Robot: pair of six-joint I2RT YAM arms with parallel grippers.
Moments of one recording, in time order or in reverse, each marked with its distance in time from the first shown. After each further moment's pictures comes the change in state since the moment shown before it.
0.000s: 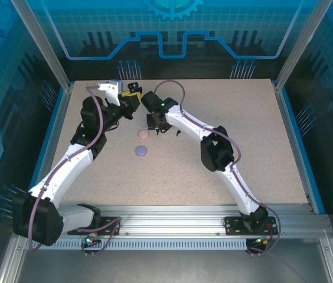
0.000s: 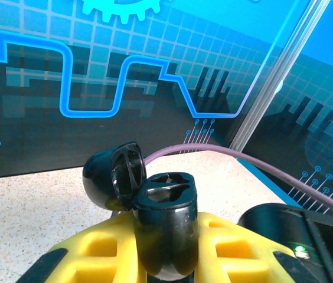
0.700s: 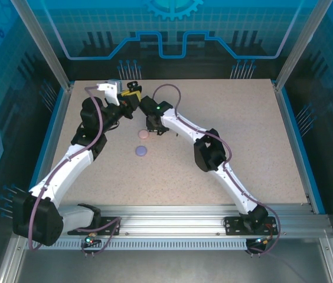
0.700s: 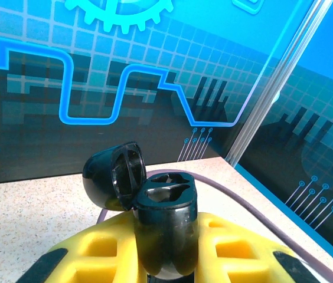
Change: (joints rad) left arm 0.000 0.000 -0.011 0.047 -0.006 -0.026; right arm 0.008 0.150 0.154 -0.062 0.084 0.050
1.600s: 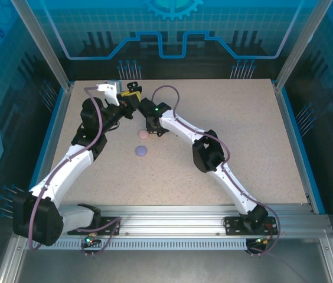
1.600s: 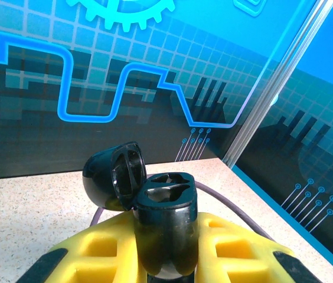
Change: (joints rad) left arm 0.000 0.000 -0.010 0.008 0.000 -0.030; right arm 0.012 0.026 0.026 -0.023 0.030 0.002
